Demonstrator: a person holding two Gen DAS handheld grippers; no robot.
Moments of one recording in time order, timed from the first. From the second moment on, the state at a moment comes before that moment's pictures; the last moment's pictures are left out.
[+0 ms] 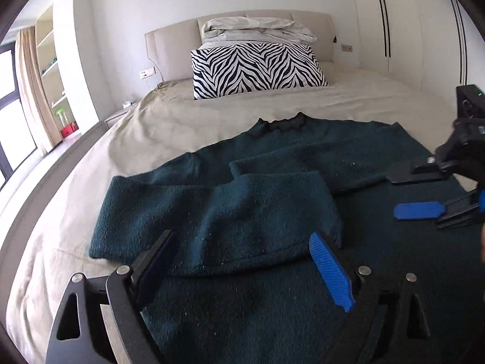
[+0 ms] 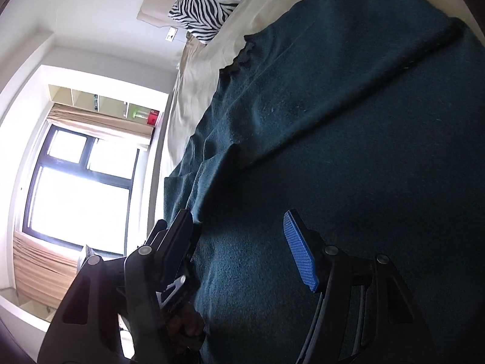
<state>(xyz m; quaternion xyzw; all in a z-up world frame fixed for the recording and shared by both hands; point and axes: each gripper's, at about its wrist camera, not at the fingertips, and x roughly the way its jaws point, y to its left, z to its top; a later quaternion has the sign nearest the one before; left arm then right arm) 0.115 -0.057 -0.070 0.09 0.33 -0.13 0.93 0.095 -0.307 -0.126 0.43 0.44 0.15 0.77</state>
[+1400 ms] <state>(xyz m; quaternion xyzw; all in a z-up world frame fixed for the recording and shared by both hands) 0.127 0.020 -0.084 -0.12 0.38 -0.12 0.91 0.212 -0.375 -0.112 0.23 0.48 0.01 0.85</state>
